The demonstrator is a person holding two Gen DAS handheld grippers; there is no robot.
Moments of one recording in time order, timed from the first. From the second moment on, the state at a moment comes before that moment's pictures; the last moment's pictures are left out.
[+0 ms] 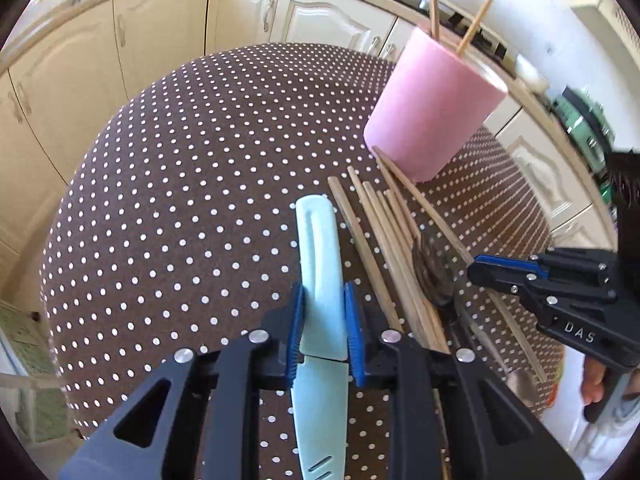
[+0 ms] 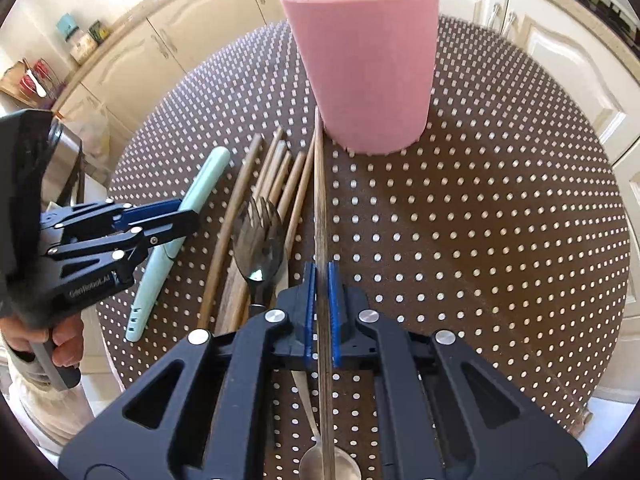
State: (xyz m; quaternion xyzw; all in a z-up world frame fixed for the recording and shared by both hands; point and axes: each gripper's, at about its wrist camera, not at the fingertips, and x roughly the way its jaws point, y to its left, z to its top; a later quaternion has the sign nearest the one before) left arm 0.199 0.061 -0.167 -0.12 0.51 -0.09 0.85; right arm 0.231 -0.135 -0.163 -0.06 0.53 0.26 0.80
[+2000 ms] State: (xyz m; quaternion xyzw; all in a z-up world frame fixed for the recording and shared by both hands) left arm 0.285 0.012 -0.018 -0.10 0.24 -0.14 0.96; right arm 0.295 -0.168 -0.062 0.14 0.02 0.23 0.96
